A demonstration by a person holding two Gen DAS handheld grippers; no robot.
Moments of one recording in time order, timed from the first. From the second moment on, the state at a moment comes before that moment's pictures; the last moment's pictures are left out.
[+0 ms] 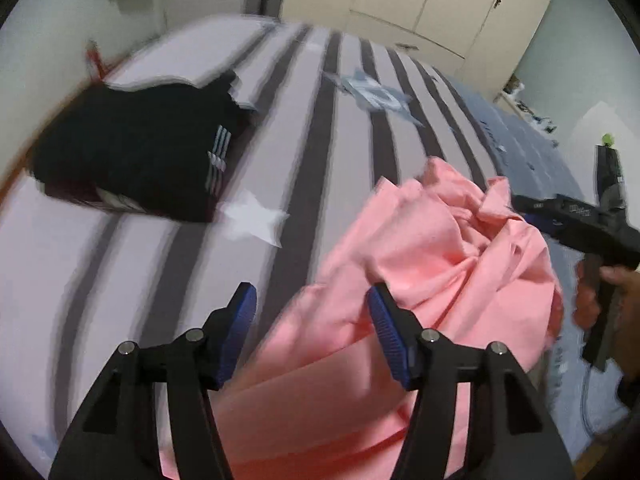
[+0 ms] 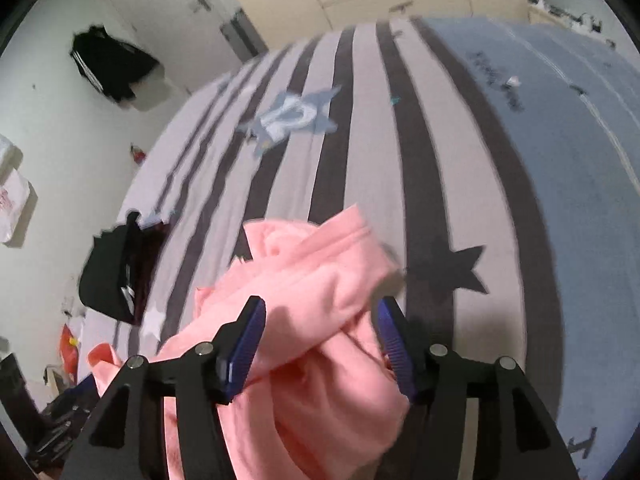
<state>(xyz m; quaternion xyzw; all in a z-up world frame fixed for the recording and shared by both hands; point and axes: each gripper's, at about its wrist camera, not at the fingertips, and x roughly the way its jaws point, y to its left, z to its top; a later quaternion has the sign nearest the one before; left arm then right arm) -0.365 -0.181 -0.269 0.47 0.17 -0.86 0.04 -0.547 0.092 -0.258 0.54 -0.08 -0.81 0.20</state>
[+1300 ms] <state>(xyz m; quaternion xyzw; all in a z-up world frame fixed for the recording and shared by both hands) -0.284 -0.208 -0.198 0.46 0.20 -0.86 0.02 -0.383 0.350 -0.195 0.47 -0.08 -0.88 -0.02</state>
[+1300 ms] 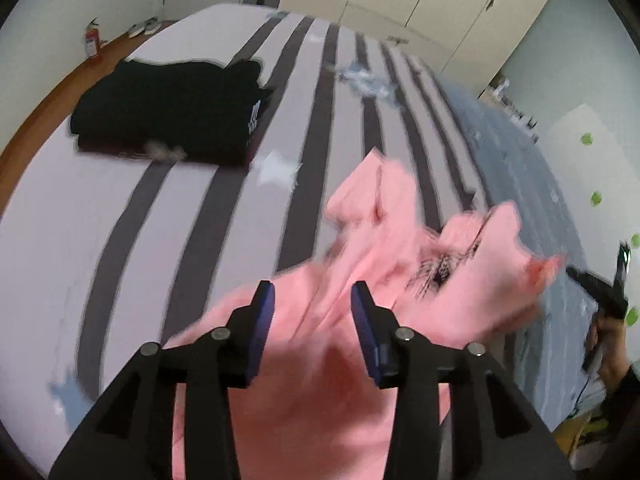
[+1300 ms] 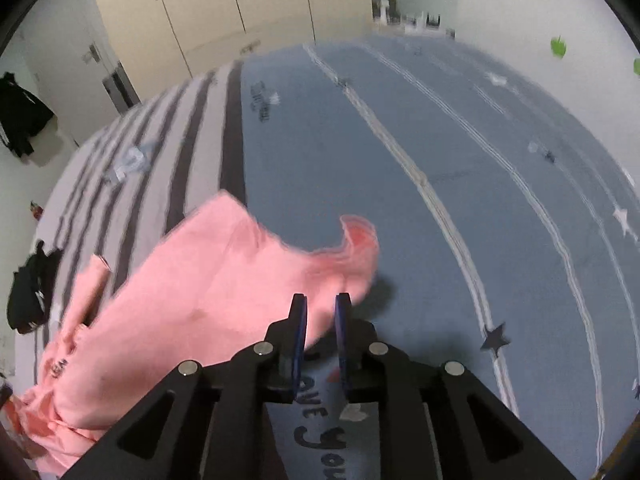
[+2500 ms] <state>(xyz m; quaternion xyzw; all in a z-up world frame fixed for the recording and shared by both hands) -0.257 -0.276 -0.251 0.54 0.17 -0.81 0.15 -0.411 0.237 -0.299 0.60 -0.02 -0.80 0.09</state>
